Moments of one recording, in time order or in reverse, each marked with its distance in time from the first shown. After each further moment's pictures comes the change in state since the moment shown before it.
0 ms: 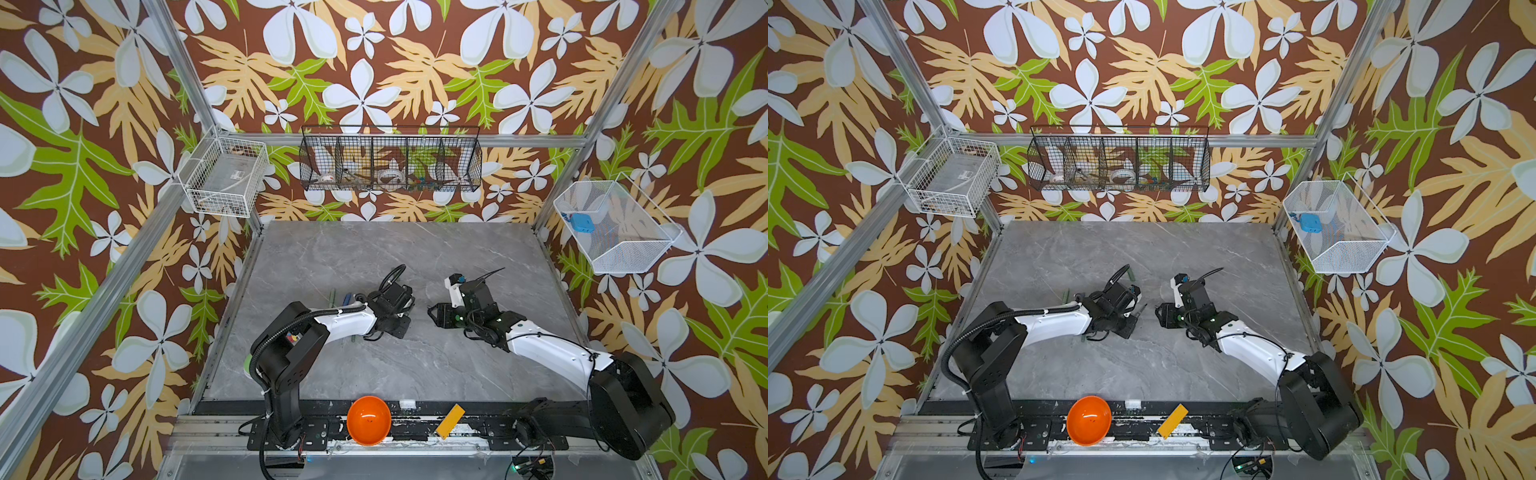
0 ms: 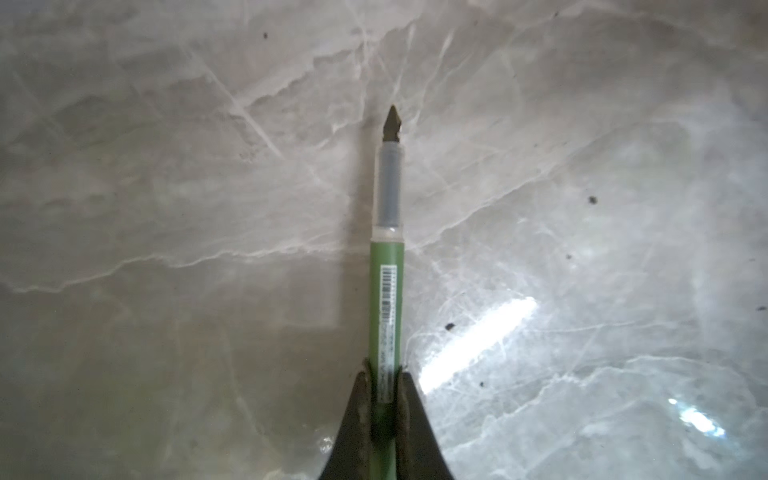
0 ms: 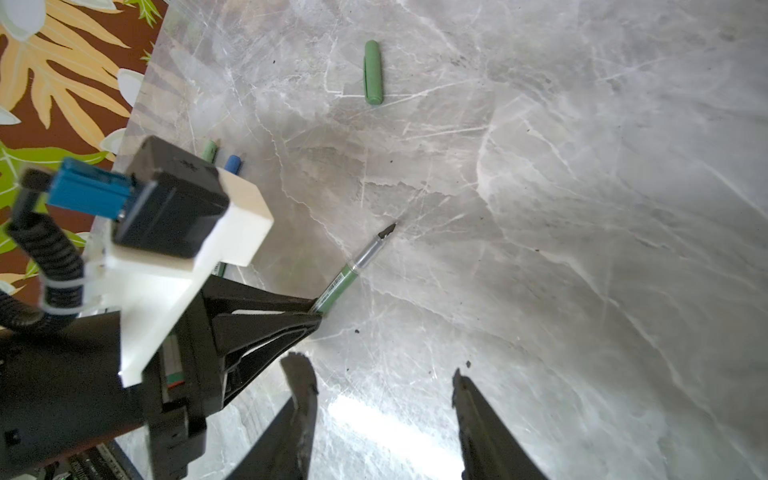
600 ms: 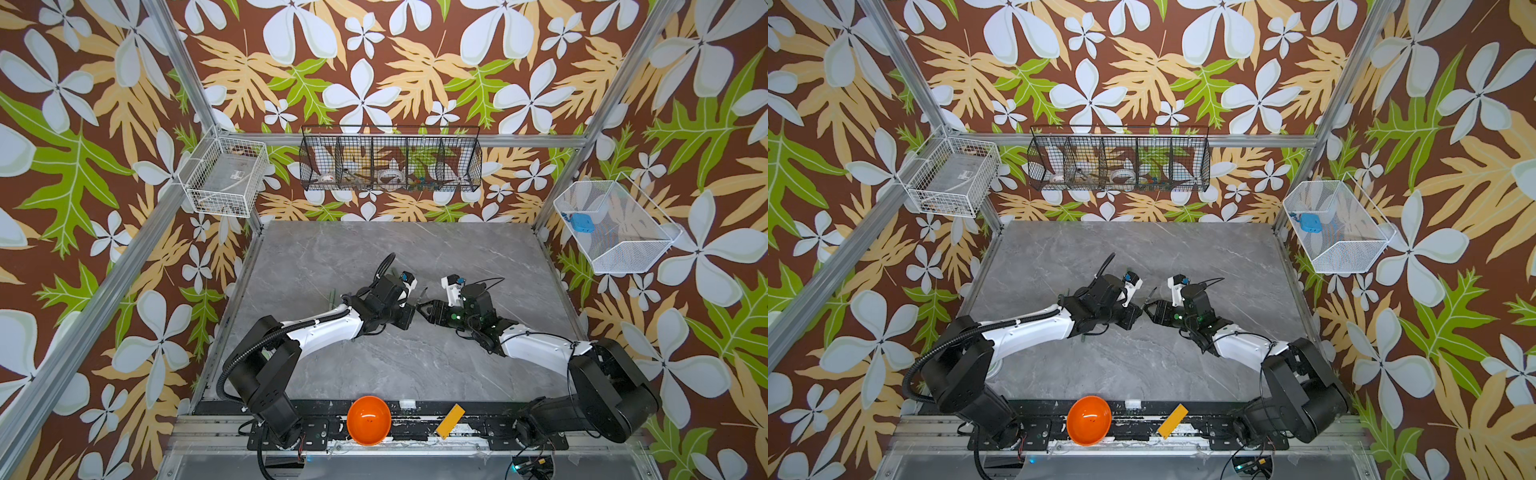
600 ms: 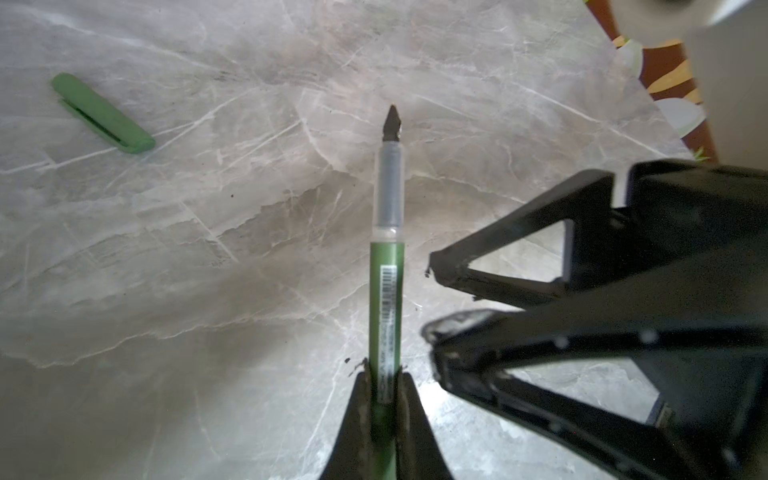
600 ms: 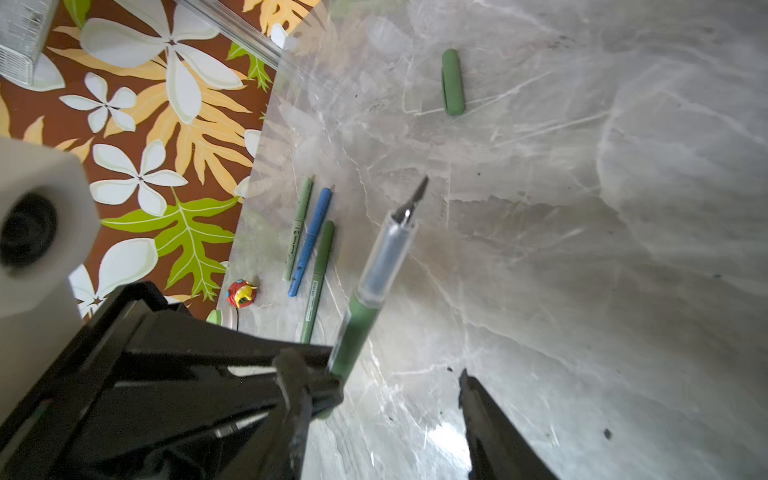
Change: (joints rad) left arm 0.006 -0.172 -0.072 0.164 0.135 -0.048; right arm -0.018 0.106 -0.088 0.404 -0.180 0.225
